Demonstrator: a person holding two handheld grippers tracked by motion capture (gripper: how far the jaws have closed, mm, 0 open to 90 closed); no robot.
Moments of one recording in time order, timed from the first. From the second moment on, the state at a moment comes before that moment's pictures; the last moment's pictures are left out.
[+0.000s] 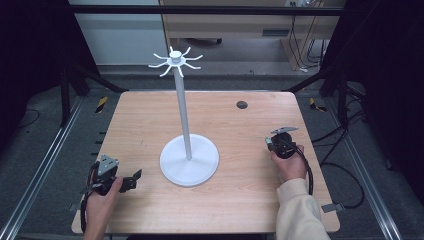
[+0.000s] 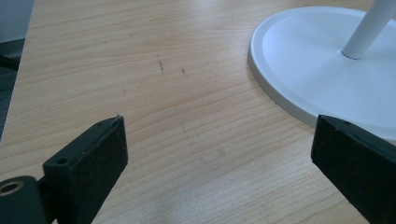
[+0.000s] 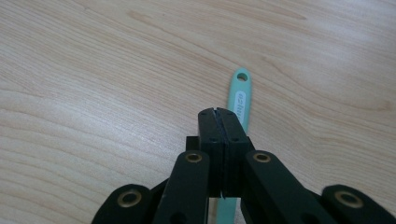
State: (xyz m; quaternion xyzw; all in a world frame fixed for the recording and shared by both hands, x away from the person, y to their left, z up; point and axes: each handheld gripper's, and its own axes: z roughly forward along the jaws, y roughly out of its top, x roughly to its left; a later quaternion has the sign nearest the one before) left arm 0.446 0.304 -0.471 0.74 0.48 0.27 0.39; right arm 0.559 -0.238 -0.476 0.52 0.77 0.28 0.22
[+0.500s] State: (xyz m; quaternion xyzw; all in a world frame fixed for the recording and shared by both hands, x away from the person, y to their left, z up) left arm 0.446 0.304 -0.471 0.74 0.48 0.27 0.39; right arm 0.563 -0.238 -0.485 0.52 0.78 0.26 0.22
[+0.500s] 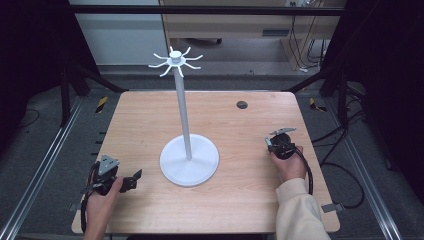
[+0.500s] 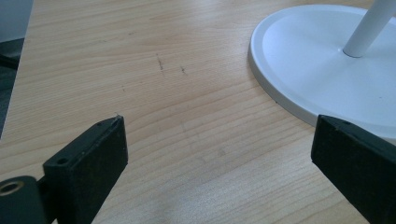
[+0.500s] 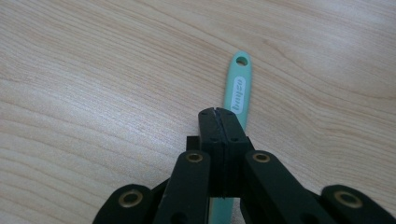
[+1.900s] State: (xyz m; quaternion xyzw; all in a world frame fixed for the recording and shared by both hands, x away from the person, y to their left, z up) left arm 0.435 0.304 -0.459 0.75 0.46 0.27 0.40; right arm 0.549 -0.247 -0.446 0.55 0.81 0.13 0.14
